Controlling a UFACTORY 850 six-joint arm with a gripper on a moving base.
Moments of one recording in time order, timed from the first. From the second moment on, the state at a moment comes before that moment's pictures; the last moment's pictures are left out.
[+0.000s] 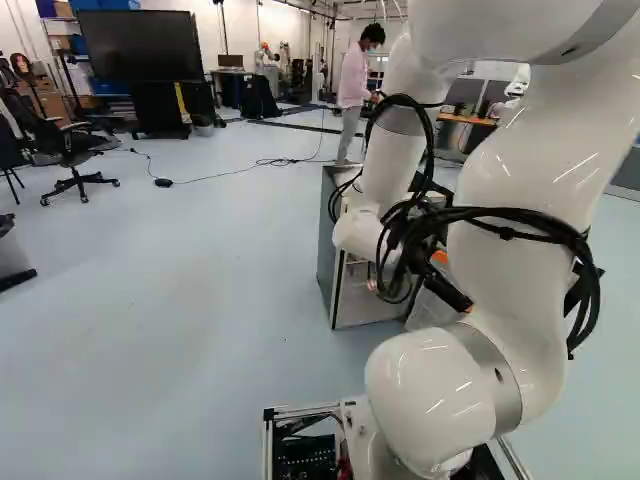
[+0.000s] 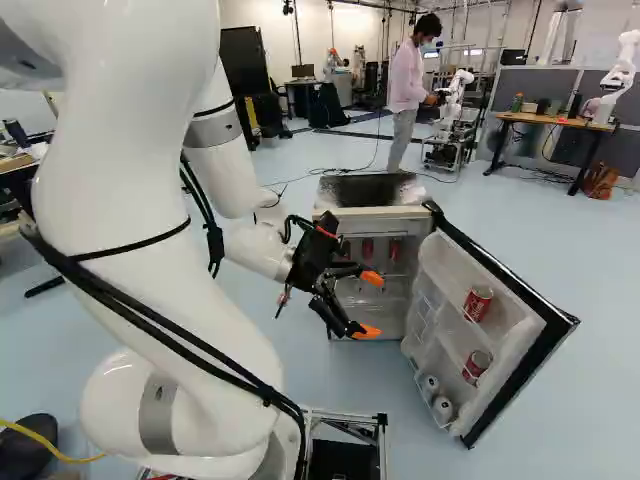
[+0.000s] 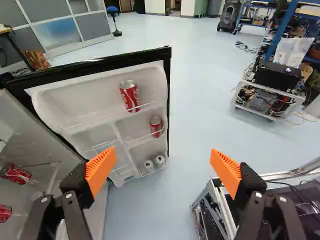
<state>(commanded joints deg) 5.6 -11.3 -20.7 102.8 65.3 -7.8</state>
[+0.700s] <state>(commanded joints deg) -2.3 -14.9 -26.1 86.3 65.3 -7.8</state>
